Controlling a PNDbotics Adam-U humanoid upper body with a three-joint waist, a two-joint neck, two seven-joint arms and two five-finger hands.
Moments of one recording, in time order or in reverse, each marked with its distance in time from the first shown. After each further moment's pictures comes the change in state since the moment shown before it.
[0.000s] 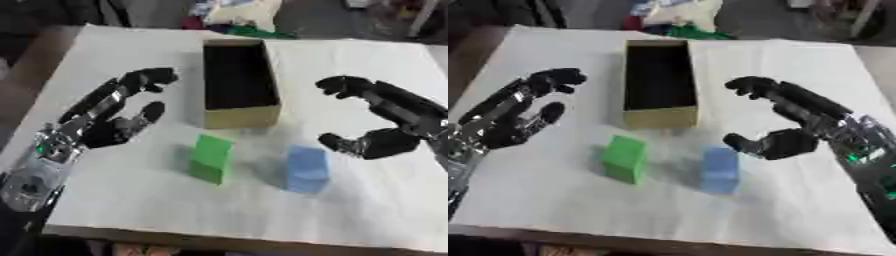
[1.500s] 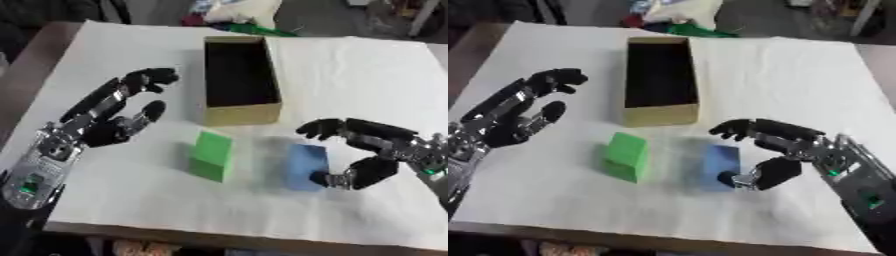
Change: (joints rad) left arm 0.001 0.000 -0.006 0.006 0.000 -0.002 -0.007; right arm 0.010 0.002 0.098 0.094 -0.034 -0.027 0.162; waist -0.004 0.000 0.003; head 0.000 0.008
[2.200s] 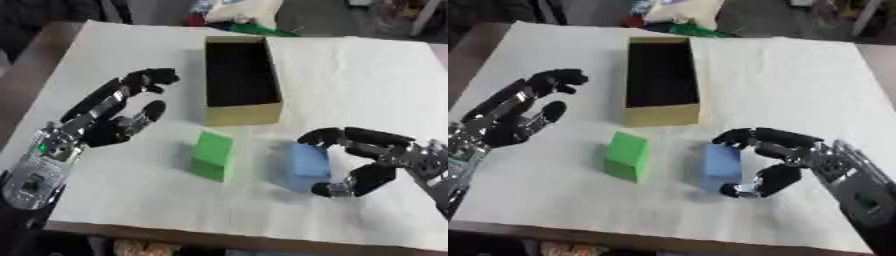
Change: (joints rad) left arm 0.000 0.000 0.000 0.000 0.000 0.000 -0.003; right arm 0.008 0.011 0.005 0.046 0.051 -0.007 0.018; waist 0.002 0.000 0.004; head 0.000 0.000
